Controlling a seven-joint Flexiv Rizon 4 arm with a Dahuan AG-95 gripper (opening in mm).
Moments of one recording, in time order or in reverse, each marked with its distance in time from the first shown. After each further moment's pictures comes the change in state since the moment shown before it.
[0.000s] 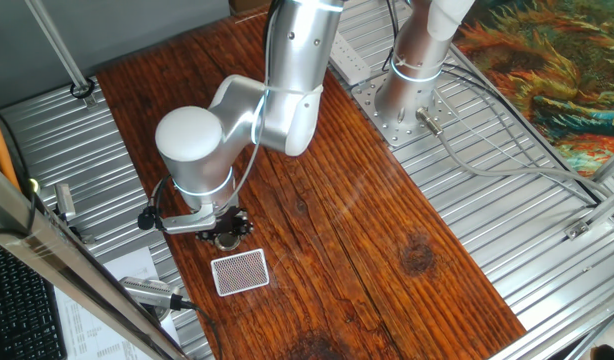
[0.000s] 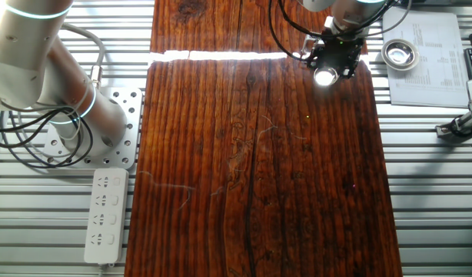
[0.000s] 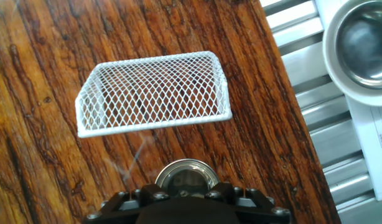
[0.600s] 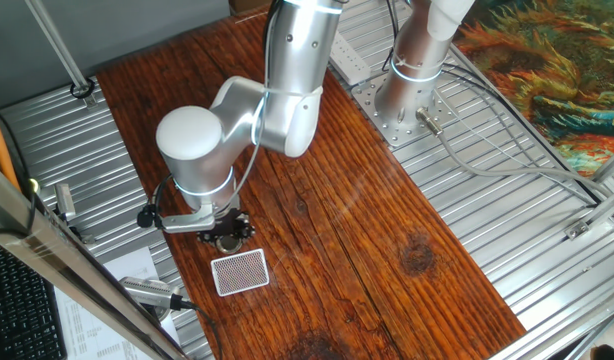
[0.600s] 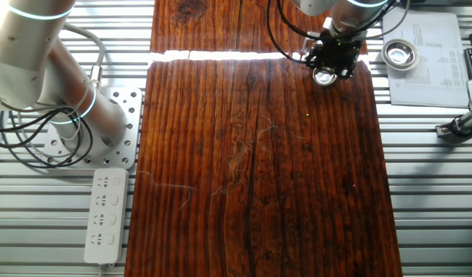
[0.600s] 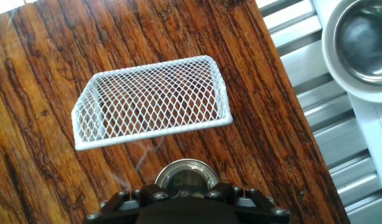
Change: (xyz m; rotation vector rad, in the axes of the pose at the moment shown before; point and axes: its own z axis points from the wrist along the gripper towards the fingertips) arm -0.005 0.003 0.006 -0.005 -0.018 0.037
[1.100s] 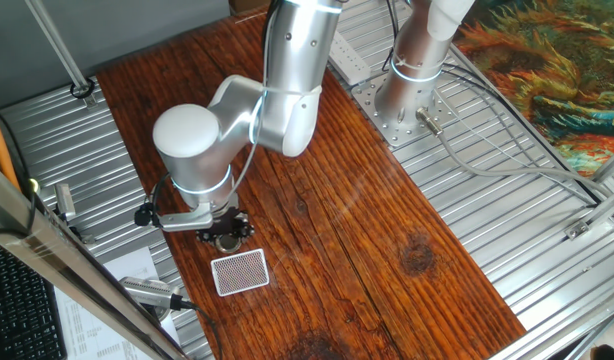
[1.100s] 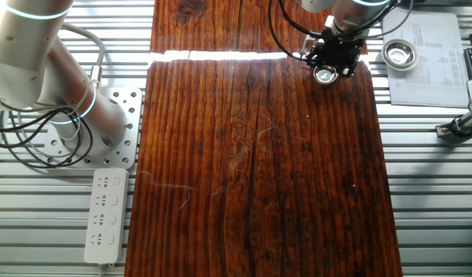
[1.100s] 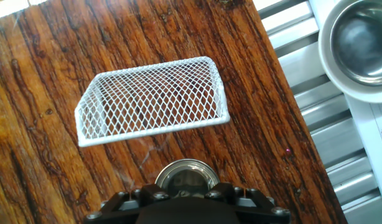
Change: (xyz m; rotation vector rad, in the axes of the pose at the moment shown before) arm 0.000 0.000 -0.007 -0.010 -0.001 -0.004
